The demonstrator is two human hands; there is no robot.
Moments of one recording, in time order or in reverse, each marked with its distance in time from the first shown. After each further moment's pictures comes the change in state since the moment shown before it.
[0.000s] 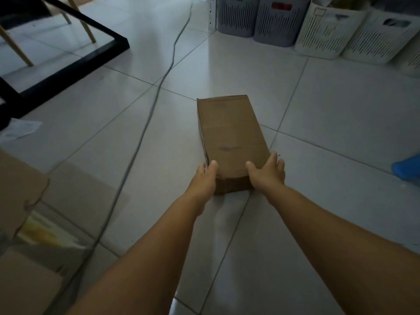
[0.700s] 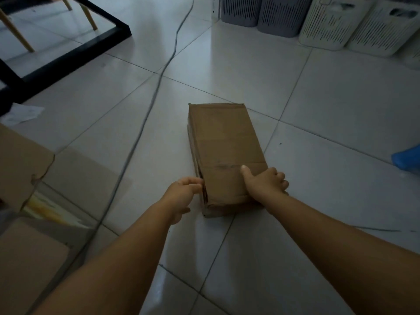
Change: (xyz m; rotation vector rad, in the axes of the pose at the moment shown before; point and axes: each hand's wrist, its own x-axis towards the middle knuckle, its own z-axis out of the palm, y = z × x) left_hand -0.015 -0.064 -0.038 -0.011 -0.037 -0.194; right_hand -0.035 0.025 0.020 -0.199 0.009 0.125
